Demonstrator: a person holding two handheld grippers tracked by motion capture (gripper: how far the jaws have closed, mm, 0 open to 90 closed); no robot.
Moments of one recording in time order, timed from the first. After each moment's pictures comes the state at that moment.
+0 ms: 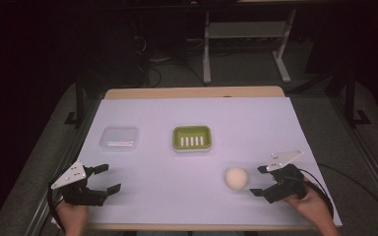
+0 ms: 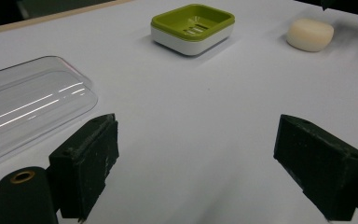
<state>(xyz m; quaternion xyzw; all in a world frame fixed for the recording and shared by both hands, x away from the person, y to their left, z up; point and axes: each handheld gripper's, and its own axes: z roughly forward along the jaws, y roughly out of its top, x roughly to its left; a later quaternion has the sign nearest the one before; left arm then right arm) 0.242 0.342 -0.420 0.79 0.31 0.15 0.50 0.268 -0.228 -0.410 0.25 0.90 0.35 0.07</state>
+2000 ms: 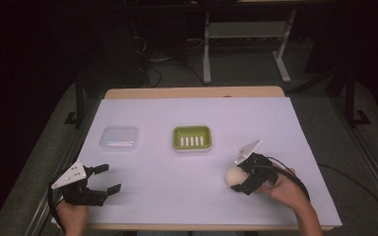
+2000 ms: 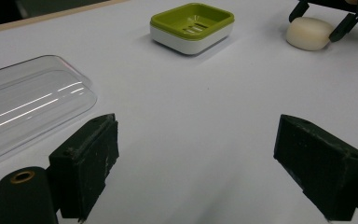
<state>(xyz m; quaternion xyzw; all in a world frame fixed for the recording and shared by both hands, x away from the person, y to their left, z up) 0.242 0.342 -0.420 0.79 0.31 0.15 0.50 0.312 -0.166 -0.424 0.19 0.94 0.27 0.03</state>
